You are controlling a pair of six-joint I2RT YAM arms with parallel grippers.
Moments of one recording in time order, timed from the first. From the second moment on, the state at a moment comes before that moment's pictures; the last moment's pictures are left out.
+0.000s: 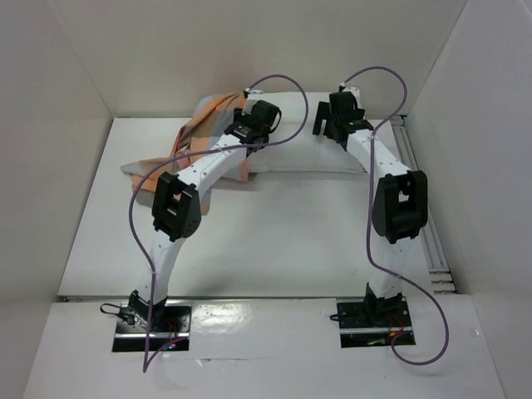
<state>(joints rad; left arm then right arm) -0.56 2.29 2.18 -0.57 -0.77 -0.28 0.20 1.98 1.70 -0.35 0.30 0.29</state>
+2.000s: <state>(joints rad) -0.35 1.79 2.08 -0.74 0.28 -0.46 0.66 1.41 1.08 -0.19 0.20 0.45</state>
